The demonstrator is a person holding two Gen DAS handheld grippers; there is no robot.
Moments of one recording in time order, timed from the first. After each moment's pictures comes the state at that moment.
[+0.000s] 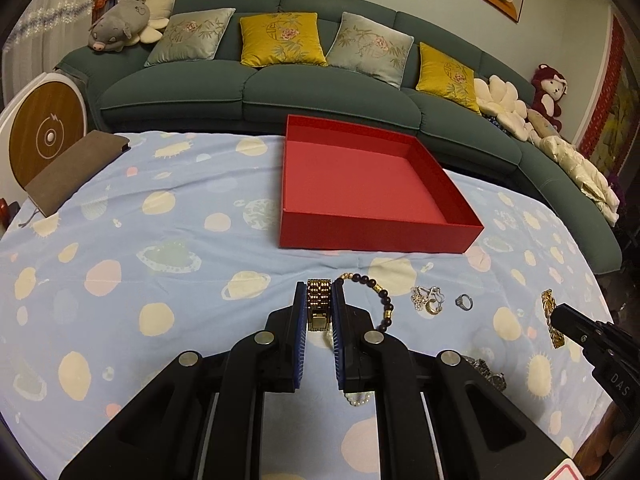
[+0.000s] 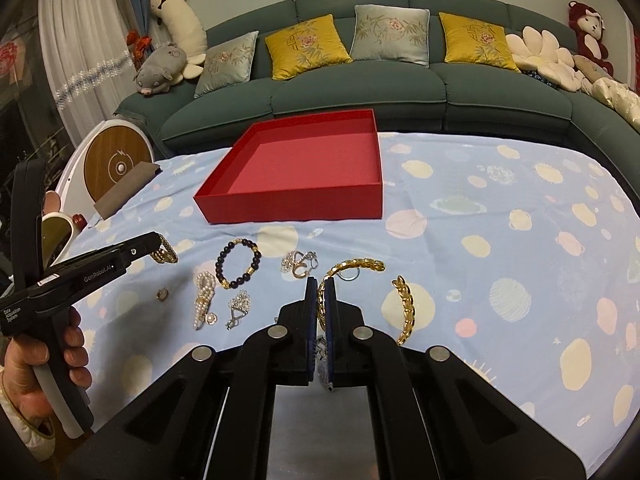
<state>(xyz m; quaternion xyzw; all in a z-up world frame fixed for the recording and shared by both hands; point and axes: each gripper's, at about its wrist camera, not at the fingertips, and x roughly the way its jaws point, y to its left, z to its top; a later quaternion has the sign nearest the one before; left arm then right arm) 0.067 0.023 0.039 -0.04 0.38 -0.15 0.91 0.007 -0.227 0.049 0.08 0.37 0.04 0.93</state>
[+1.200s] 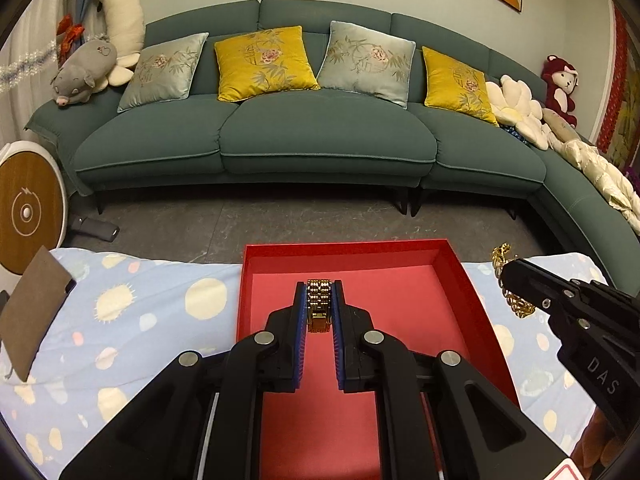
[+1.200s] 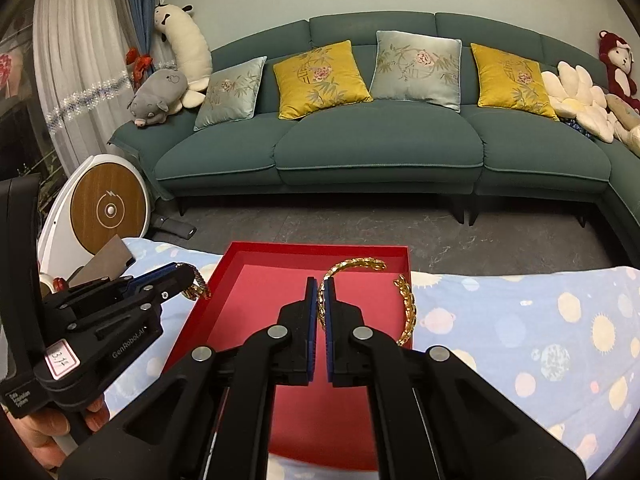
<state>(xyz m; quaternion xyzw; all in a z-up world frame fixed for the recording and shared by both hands) 0.284 -0.063 0.074 0.01 0.37 -0.14 0.92 0.249 -0.234 0.097 0.06 0.34 0.06 0.94</state>
